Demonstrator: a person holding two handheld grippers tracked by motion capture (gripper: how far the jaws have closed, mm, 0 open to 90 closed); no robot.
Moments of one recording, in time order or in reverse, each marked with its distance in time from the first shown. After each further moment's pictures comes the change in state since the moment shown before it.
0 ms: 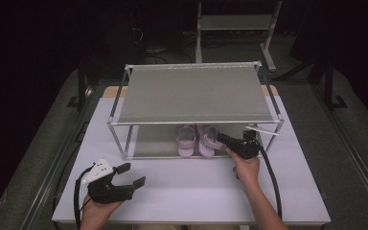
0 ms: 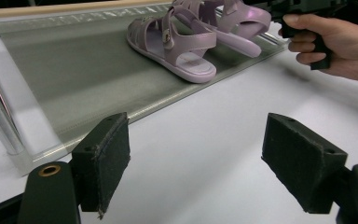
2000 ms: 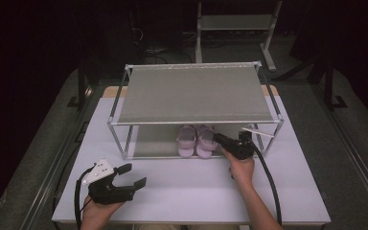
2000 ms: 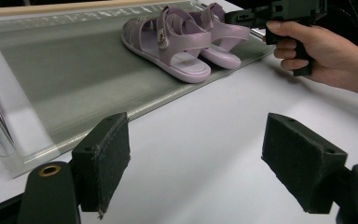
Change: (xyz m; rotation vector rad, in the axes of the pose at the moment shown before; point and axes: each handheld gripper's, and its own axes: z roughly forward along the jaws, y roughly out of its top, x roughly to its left) left arm -0.003 0.000 0.000 0.001 -0.014 -0.003; right arm -0.001 -0.008 0.014 -0.021 -0.036 -0.002
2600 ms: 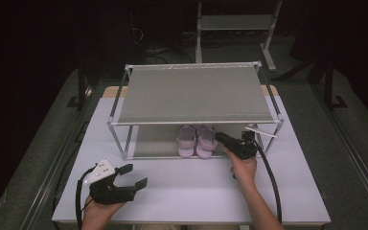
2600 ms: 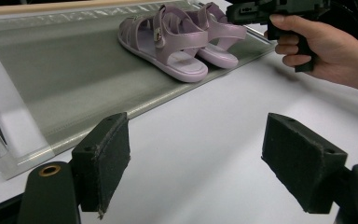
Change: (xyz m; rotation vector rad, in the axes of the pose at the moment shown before) left arm -0.001 0.000 0.001 0.003 -0.005 0.002; right arm 0.000 0.004 -0.008 -0.028 0.029 0.024
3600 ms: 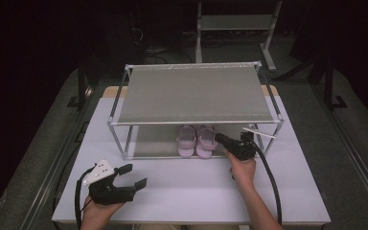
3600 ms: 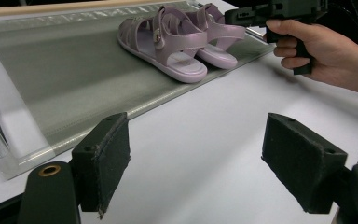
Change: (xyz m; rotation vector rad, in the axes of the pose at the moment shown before) left arm 0.000 0.000 -0.002 -0.005 -0.005 0.001; right arm 0.001 -0.004 0.001 0.014 -0.029 -0.015
